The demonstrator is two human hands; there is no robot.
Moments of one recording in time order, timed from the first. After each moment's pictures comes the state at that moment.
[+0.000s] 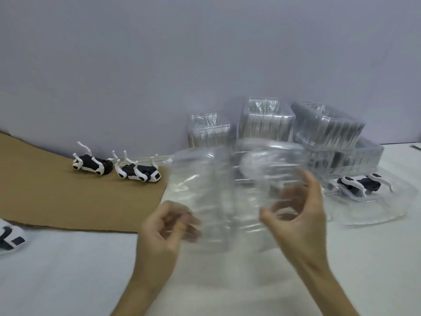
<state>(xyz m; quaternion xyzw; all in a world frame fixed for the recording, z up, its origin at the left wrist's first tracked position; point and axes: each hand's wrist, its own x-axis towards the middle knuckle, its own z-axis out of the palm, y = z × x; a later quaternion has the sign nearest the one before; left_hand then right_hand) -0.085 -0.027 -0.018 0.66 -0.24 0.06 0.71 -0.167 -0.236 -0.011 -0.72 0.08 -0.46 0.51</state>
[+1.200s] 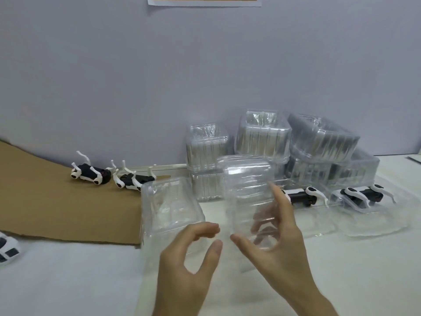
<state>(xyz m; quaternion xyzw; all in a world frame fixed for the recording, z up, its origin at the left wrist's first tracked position) -0.113 -0.052 -0.027 0.70 -0.30 0.13 0.63 -0.168 -0.221 -0.018 -0.78 0.01 -0.38 0.50</state>
